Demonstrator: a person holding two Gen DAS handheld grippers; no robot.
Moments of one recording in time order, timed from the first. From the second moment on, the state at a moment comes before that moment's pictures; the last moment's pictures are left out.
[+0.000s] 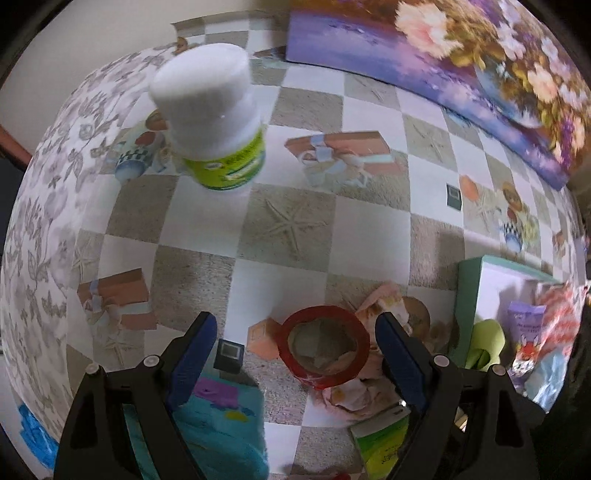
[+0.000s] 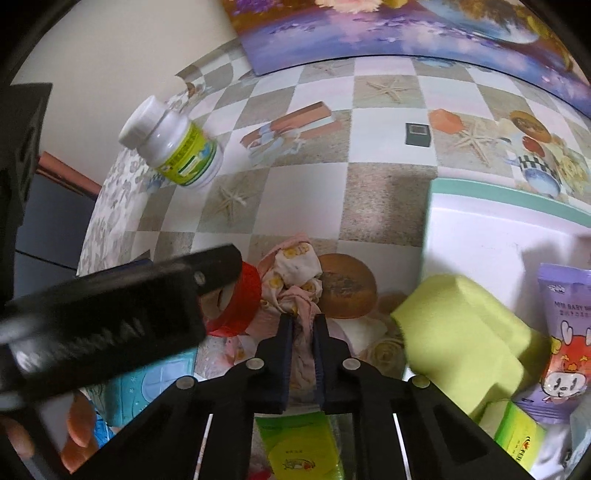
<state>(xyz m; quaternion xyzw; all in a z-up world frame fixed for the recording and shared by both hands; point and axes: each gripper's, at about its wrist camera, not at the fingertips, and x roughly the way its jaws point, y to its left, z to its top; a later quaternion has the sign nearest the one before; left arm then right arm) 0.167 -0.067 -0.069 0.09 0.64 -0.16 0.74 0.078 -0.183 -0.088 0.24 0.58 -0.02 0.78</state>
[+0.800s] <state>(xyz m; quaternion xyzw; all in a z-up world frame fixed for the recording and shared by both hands) 0.151 -0.106 -0.091 0.14 0.65 -0.20 0.72 0.071 -0.189 -0.090 0.26 0.58 -0.02 0.77</state>
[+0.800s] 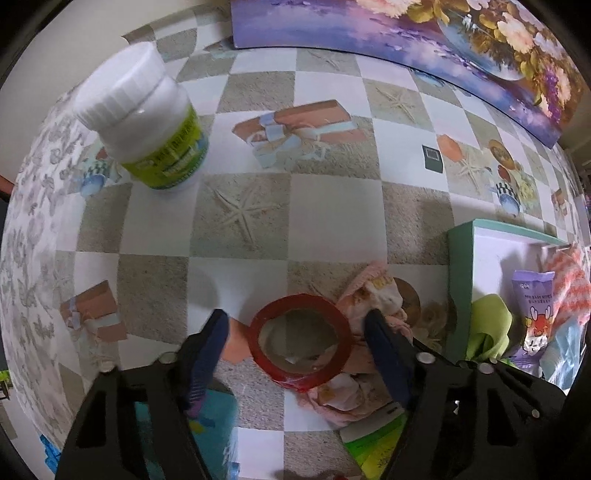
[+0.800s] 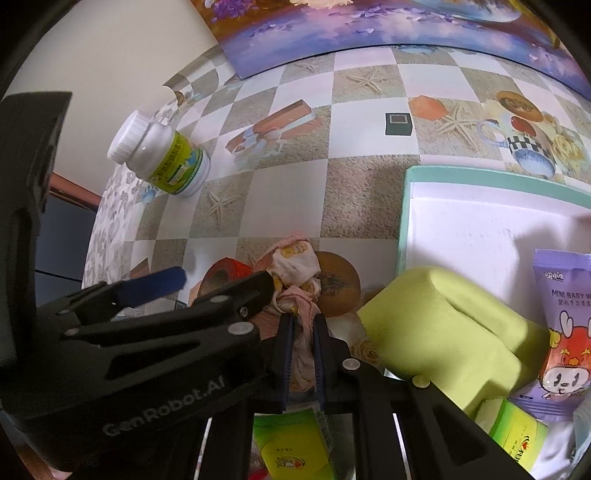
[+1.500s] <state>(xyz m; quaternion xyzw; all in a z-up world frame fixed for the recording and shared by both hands) 0.153 -0.099 -0.094 0.10 0.64 -0.21 0.73 0.070 -0.192 -0.084 0.26 0.57 -0.02 0.78</state>
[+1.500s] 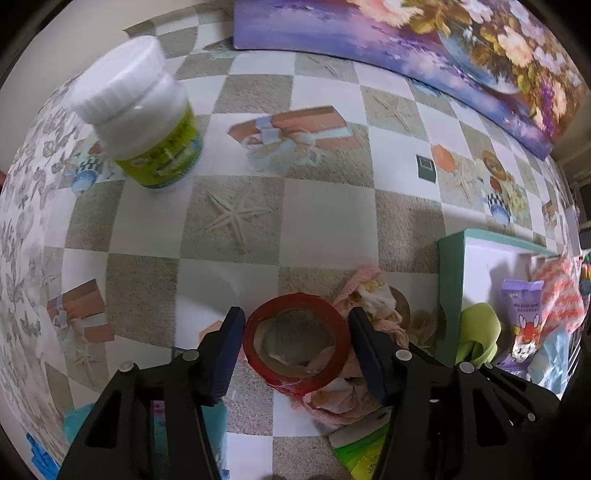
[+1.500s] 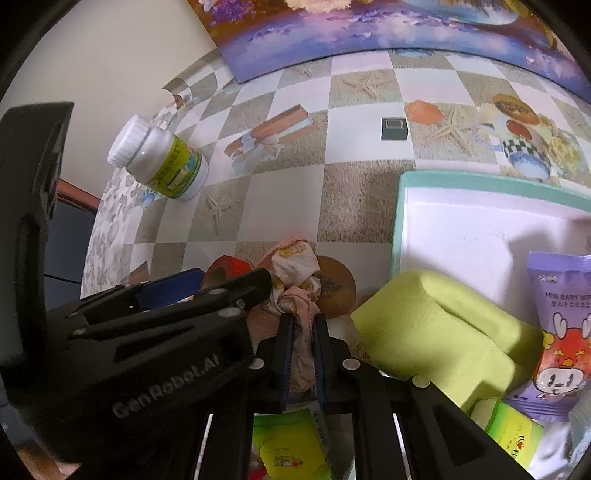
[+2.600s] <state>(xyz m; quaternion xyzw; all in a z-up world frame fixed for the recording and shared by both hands) 0.109 -0.088 0.063 0.07 0.50 -0.22 0.83 -0.022 -0.267 0.084 0.26 0.38 -0.12 0.88</state>
